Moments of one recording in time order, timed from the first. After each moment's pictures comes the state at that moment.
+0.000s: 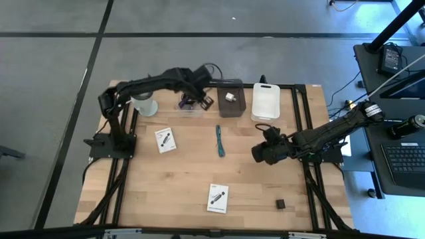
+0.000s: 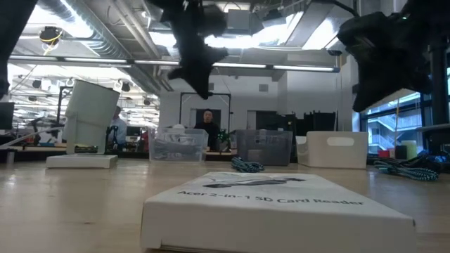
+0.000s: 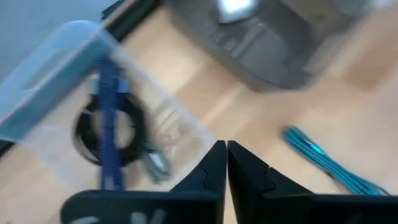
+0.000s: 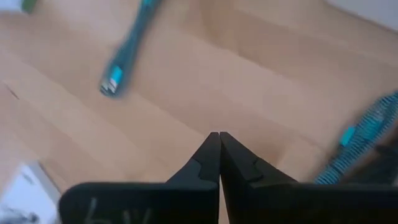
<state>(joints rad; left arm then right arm) 0.43 1.79 1.62 -0.95 -0.09 -0.36 0.37 1.20 0.75 -0.72 0.47 1.38</state>
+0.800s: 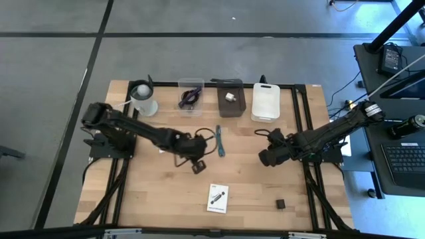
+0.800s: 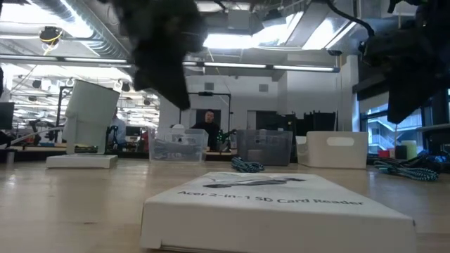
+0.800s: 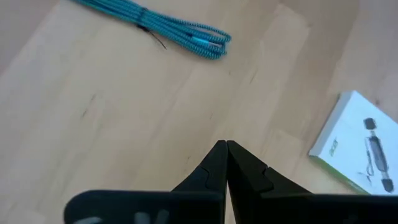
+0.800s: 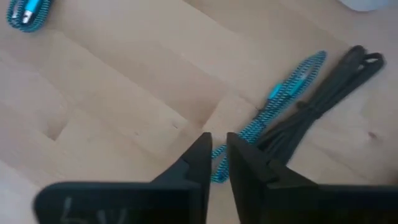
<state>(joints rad) -0.20 1.60 1.06 -0.48 -0.17 -0.71 0.38 1.19 0.76 -0.97 0.36 1.36</state>
